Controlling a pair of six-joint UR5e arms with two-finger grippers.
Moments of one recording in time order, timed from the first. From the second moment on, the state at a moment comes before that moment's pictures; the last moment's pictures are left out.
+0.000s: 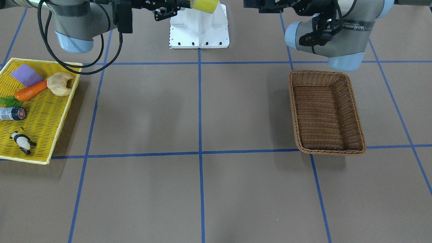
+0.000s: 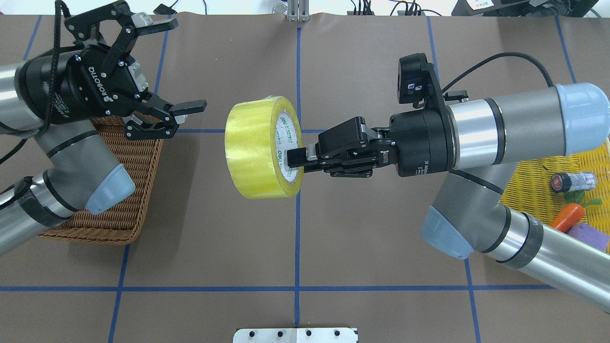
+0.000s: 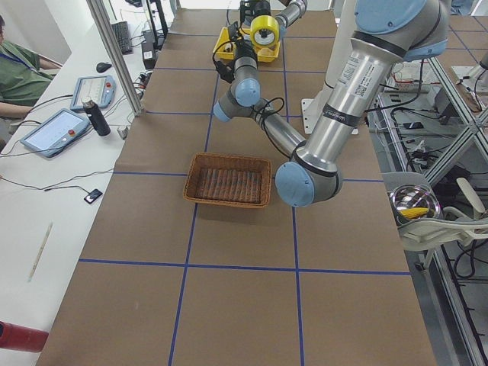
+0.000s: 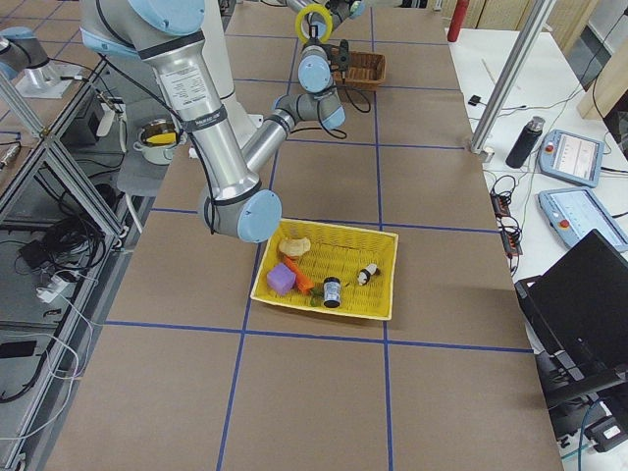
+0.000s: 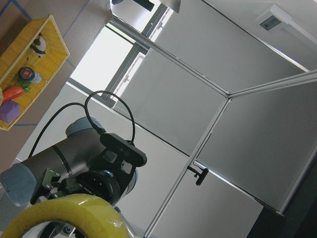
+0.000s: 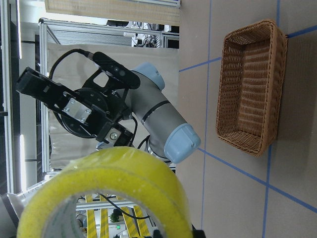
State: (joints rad) left arm -0.80 -2.05 -1.70 -3.54 -1.92 -2.77; right arm 0.65 -1.07 1.84 -0.10 2.16 1.91
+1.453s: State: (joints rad) left arm -0.70 -2.07 -1.71 -3.54 -1.90 -2.77; right arm 0.60 -1.07 1.81 -0.10 2.07 1.91
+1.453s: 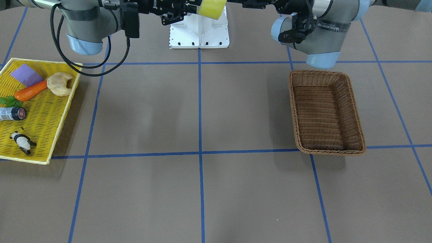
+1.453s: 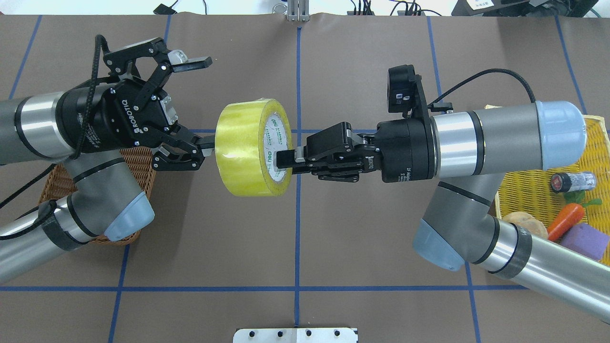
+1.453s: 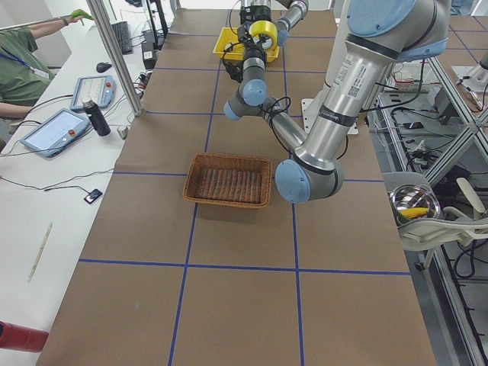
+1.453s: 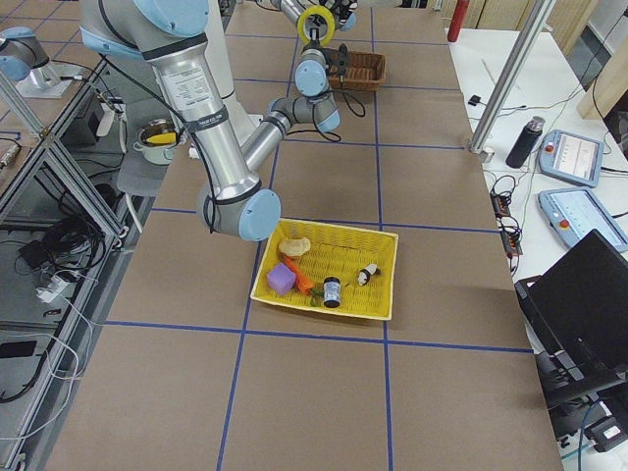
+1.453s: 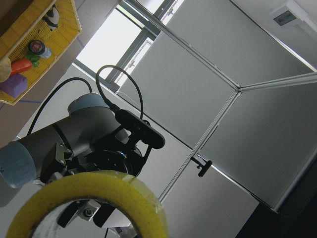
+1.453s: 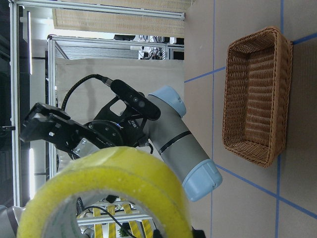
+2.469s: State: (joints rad) left arm -0.65 -2.08 -1.74 -3.53 -1.86 -2.77; right arm 0.59 -1.07 1.81 -0.10 2.05 1.91
